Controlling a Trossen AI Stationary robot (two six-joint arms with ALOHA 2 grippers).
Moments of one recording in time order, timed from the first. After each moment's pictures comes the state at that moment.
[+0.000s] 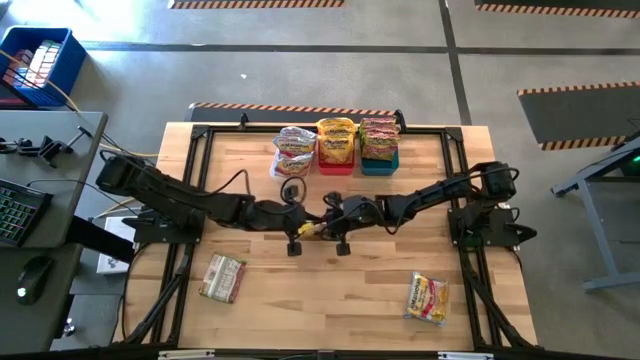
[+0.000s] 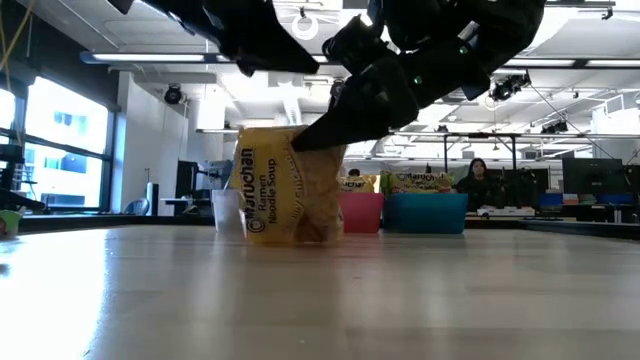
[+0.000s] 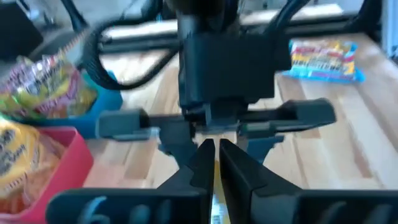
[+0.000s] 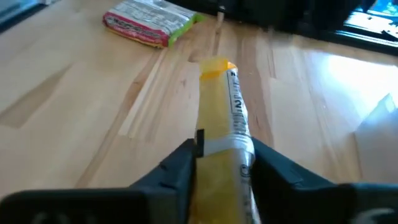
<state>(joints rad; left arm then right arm) -0.21 1.44 0.85 0.14 -0.34 0.00 0.07 1.79 0.90 0.42 -0.04 -0.19</state>
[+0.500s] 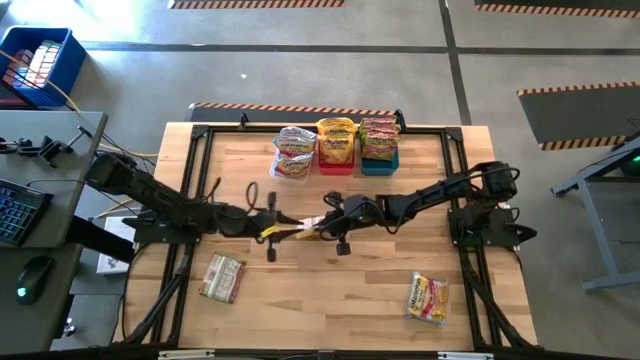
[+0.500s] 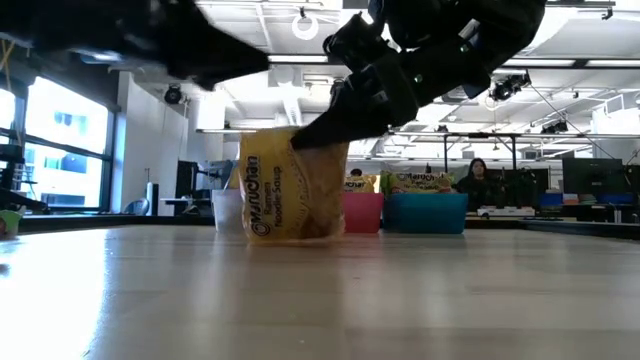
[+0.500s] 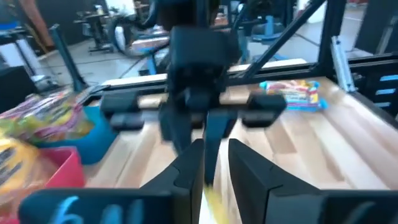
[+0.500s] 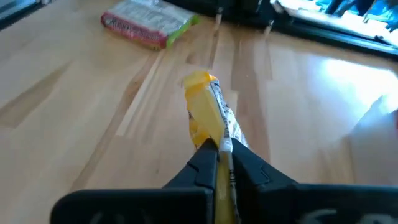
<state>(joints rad) -0.29 1.32 0.43 0.74 -0.36 0.08 0.07 1.78 0.90 0.42 -0.03 -0.20</state>
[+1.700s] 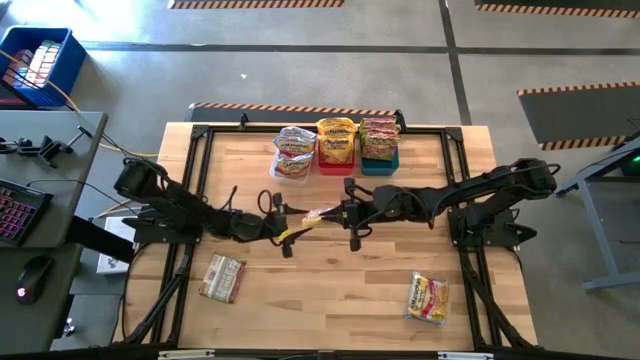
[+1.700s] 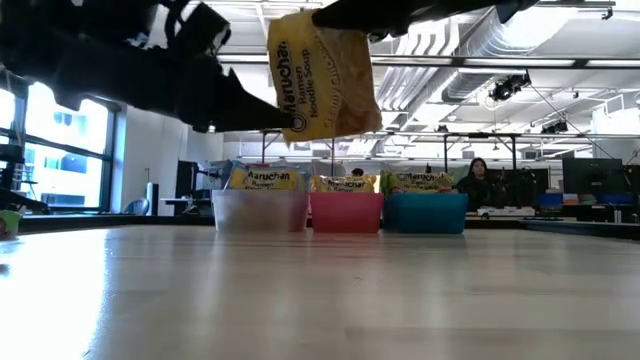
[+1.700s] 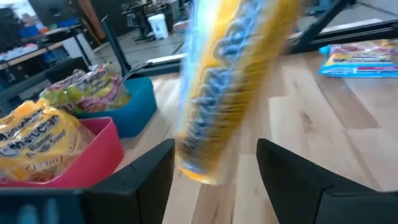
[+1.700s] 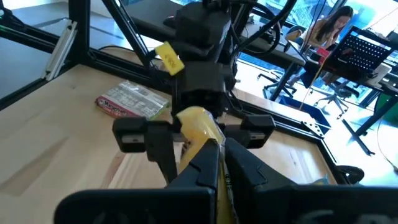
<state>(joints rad) -0.27 1.62 0.44 0.99 -0.53 0.14 0.13 1.47 0.90 0.36 0.10 -0.32</state>
